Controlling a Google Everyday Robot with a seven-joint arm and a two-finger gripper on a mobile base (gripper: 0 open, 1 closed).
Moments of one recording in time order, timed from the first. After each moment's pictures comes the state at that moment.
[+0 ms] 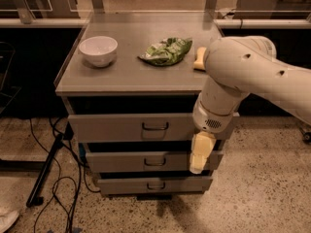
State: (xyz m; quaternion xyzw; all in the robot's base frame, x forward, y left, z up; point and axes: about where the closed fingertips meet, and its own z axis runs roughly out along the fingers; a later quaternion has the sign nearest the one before) arm 0.475 -0.119 0.759 -0.63 0.77 0.05 0.07
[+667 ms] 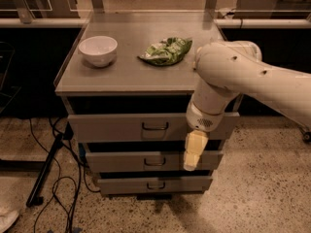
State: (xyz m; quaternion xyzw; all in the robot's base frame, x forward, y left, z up) arm 0.490 -0.109 0.739 -0.64 0.76 0.07 0.06
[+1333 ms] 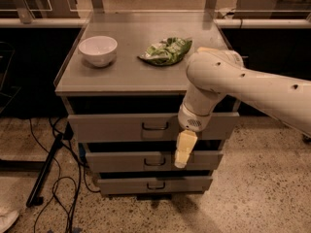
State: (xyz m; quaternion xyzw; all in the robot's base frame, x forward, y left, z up) arm 0.517 -0.090 0.701 -0.63 0.77 0.09 0.05
